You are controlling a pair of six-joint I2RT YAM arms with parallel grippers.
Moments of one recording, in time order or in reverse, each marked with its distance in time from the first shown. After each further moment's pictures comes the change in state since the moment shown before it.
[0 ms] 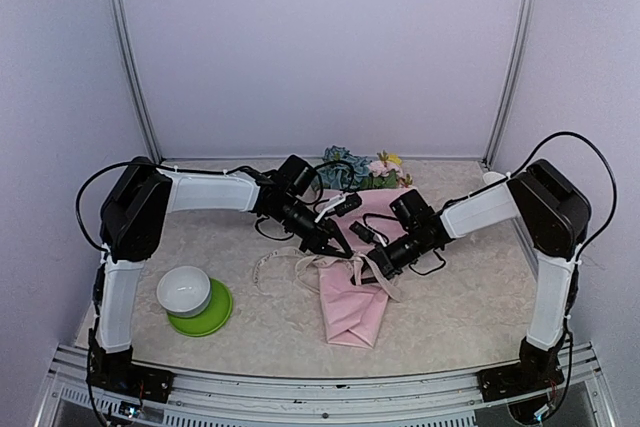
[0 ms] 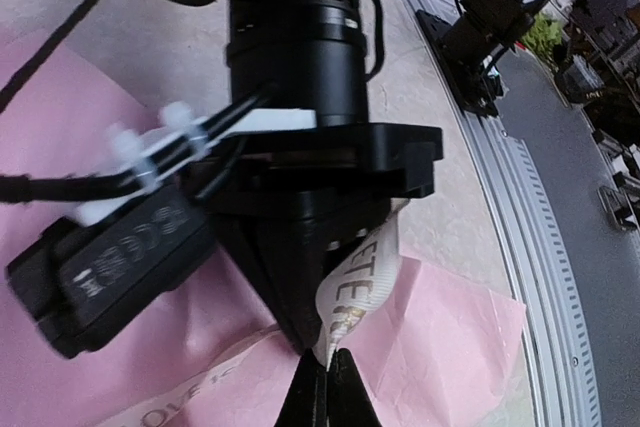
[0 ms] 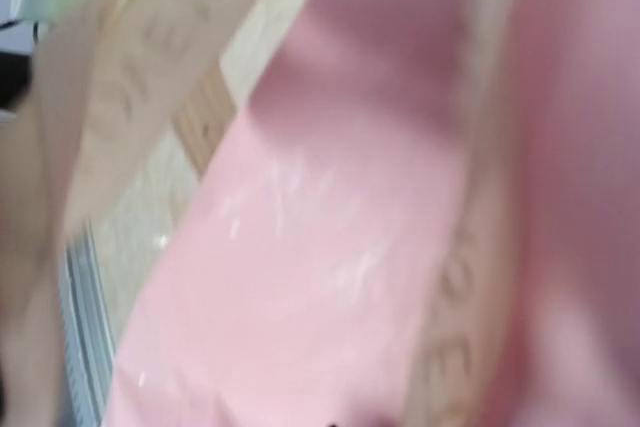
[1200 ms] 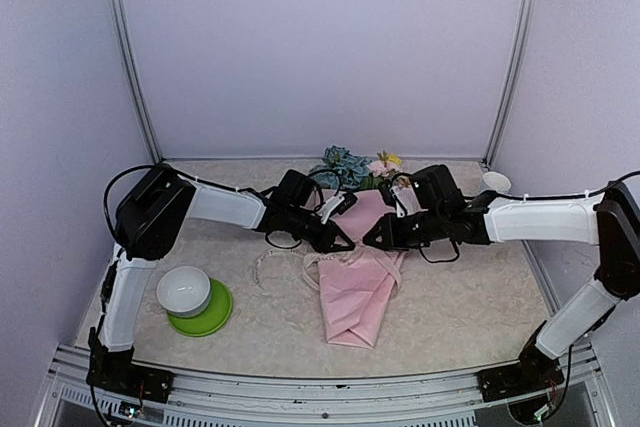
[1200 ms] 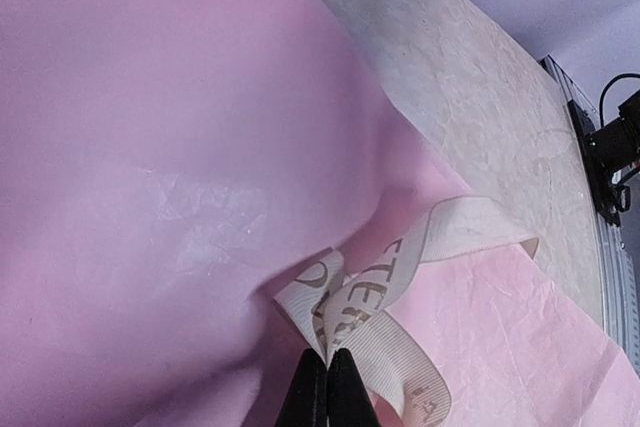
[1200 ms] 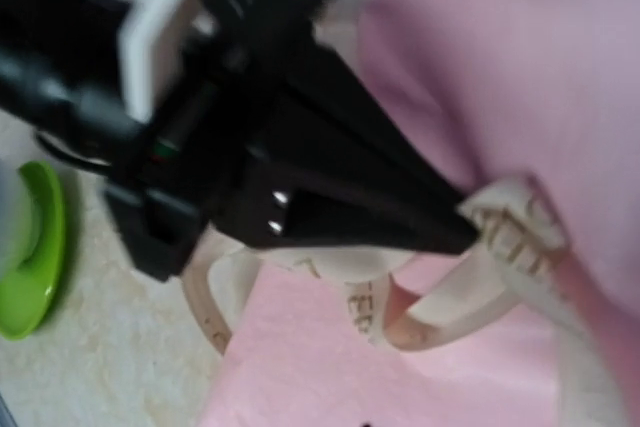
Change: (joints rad) left arm 0.011 0.101 -0.088 0.432 -0.264 -0.431; right arm 0.077 -0.447 -0.125 0.043 0.604 0.341
